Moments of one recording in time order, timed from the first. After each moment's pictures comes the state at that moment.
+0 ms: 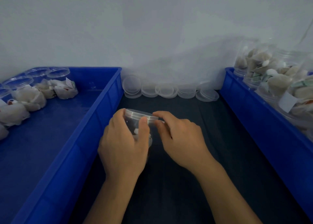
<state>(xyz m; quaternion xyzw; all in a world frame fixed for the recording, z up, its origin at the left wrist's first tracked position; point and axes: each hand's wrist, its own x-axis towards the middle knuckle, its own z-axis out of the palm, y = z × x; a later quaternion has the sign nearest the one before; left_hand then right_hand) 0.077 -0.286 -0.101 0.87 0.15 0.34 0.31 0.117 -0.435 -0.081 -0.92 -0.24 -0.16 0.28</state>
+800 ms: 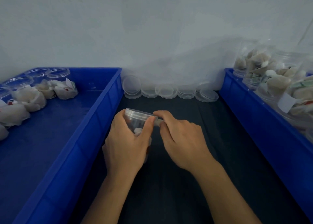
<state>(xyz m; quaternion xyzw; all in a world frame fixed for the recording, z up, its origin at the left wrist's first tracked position) 0.086 -0.282 -0.104 0.85 0.13 0.32 0.39 0.114 -0.435 -0.081 -0.92 -0.24 -0.19 0.23</state>
